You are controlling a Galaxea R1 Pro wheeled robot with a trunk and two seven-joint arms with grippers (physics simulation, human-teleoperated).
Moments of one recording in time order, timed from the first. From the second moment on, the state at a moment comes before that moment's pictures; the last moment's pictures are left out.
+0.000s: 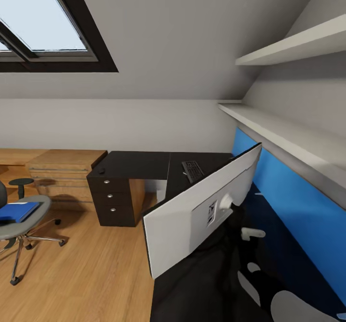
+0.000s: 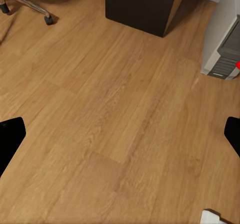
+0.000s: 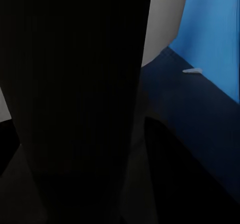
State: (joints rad) left arm 0.20 0.04 0.05 -0.93 0.31 -0.36 0.15; right arm -0.63 -0.09 0.46 -0.35 -0.40 -0.52 -0.34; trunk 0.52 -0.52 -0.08
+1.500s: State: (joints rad) left arm 0.20 0.04 0.05 -0.93 0.31 -0.36 0.15; right arm -0.63 -0.09 0.47 -0.35 -0.39 -0.53 -0.33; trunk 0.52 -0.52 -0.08
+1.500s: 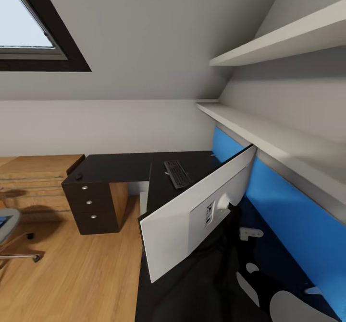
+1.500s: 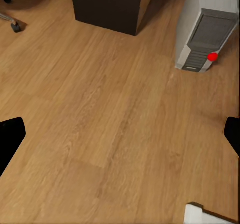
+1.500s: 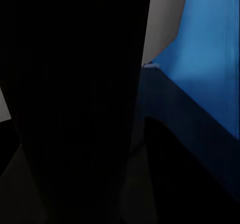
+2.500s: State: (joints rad) left arm 0.20 0.04 0.05 -0.93 0.31 -0.36 0.15; right arm -0.63 -0.07 0.47 -0.34 -0.40 -0.52 -0.30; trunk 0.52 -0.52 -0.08
